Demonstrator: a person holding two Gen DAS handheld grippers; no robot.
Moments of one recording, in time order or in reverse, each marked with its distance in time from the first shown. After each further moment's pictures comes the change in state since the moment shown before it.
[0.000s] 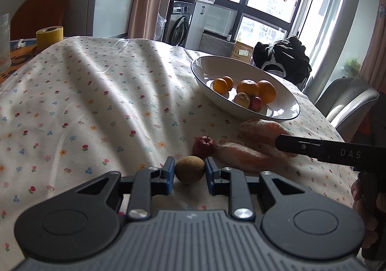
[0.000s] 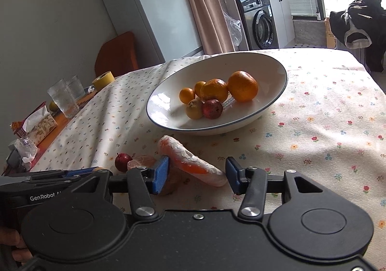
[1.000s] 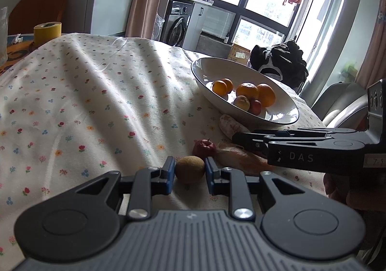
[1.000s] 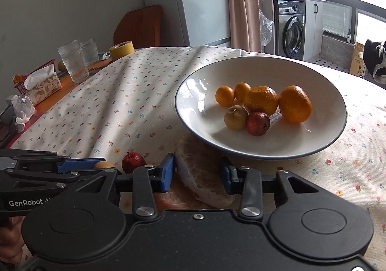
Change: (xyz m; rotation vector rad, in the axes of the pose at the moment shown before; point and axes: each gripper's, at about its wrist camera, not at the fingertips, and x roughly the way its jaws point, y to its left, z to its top) left arm 0.004 0.003 0.001 -0.018 -0.006 -0.021; right arm 0.043 0.042 0.015 -0.230 0.081 0.022
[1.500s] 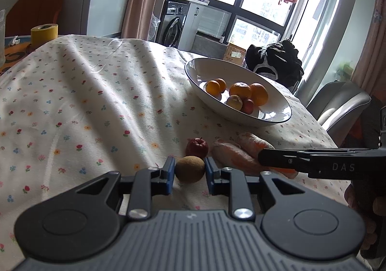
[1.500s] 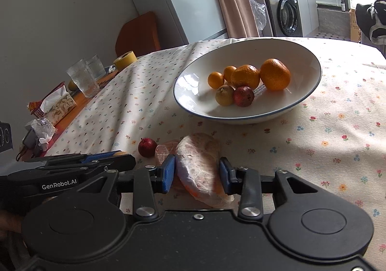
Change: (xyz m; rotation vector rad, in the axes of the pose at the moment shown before) left arm -0.002 -0.008 -0.002 0.012 0.000 -0.020; right arm -0.038 -0.023 -0.022 0.175 0.016 0.089
